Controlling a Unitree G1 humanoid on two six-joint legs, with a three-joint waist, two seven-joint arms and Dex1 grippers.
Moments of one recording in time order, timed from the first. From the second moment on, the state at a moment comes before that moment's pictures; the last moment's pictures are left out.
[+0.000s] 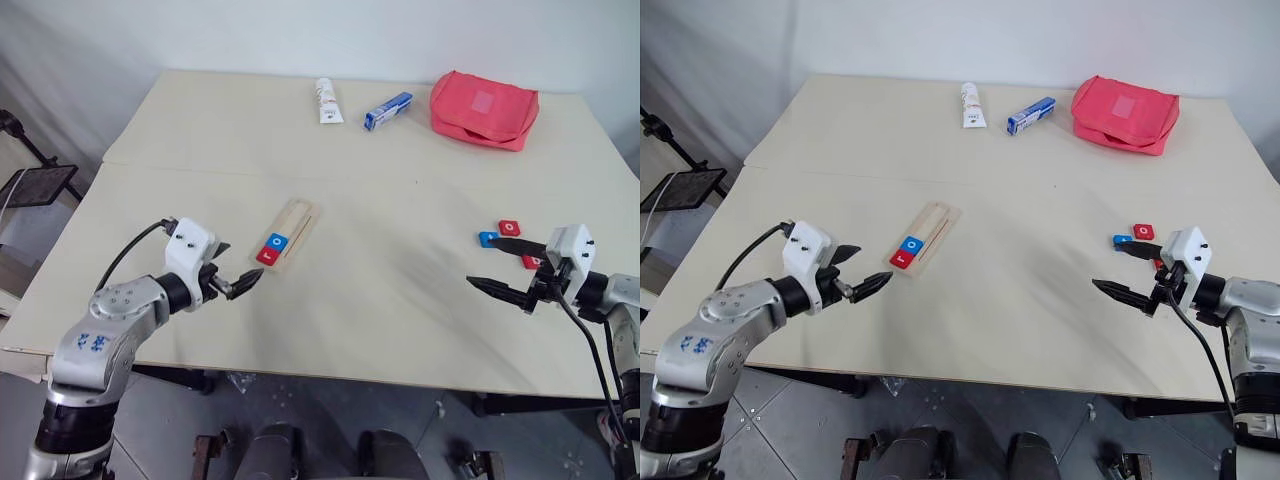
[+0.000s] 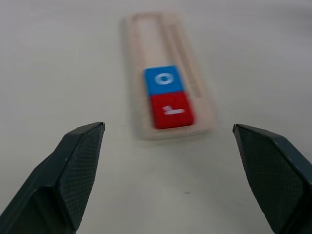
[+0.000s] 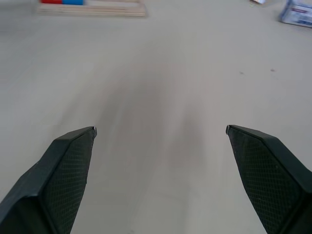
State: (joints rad) left arm -0.34 0.61 0.11 -0.41 -0.39 0.96 -0.38; right arm -0.37 -0.82 -0.22 0.43 0.39 -0.05 1.30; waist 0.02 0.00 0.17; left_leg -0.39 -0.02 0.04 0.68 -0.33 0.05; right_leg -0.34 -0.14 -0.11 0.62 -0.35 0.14
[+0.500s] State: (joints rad) left arm -0.76 0.35 -0.04 -0.34 -0.30 1.57 -0.11; right arm -0.37 -0.82 -0.20 0.43 0.38 -0.04 1.30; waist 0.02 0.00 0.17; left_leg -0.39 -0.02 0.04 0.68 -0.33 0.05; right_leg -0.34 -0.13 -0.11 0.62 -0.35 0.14
